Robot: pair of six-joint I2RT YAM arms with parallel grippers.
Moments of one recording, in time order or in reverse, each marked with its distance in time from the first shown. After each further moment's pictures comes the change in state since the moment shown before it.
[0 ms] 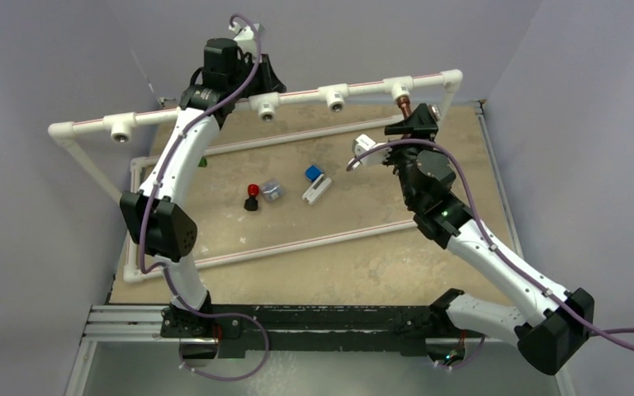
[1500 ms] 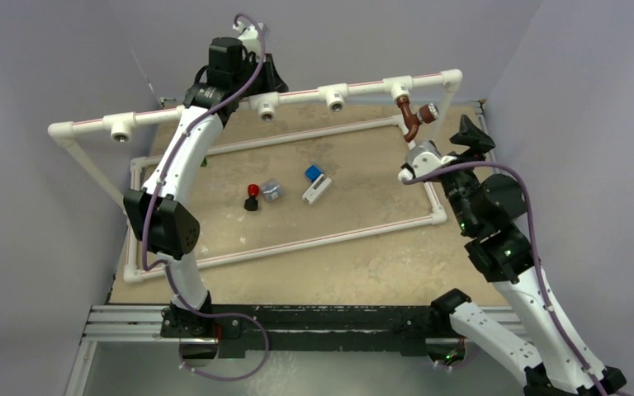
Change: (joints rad) left arm -0.017 0.024 0.034 -0.021 -0.032 0.000; right arm -0.136 -0.340 0.080 -0.338 -0.323 0.592
